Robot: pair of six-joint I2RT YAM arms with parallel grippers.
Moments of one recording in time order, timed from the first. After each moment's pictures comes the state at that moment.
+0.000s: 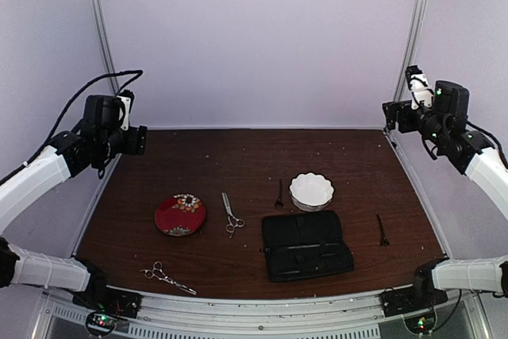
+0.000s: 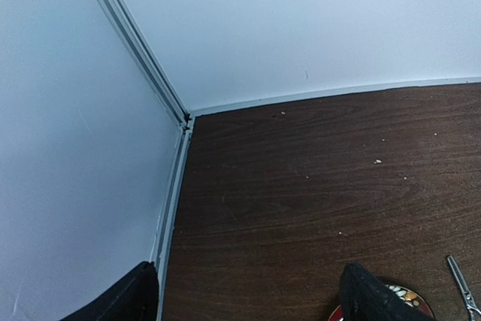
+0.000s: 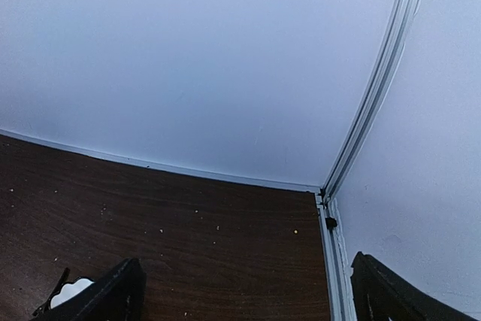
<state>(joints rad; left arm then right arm) -0.42 1.12 1.04 -0.42 -0.51 -0.02 0.19 1.03 1.06 -0.22 0.16 -0.11</state>
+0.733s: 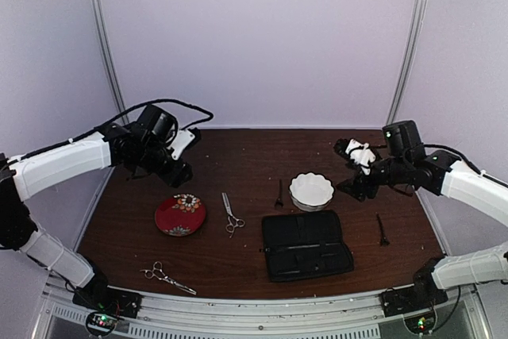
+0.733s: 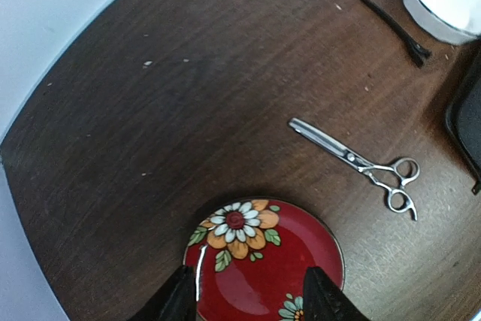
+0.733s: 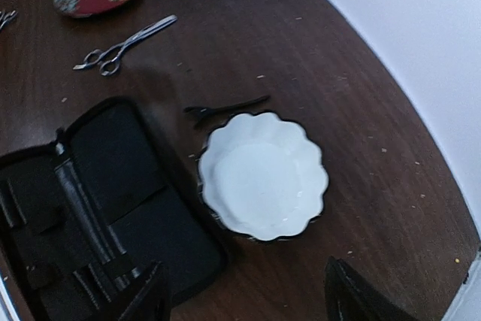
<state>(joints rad) -0.60 1.41 1.15 -0.64 -0.10 0.15 0.46 1.10 0.86 -0.42 -0.22 -0.49</state>
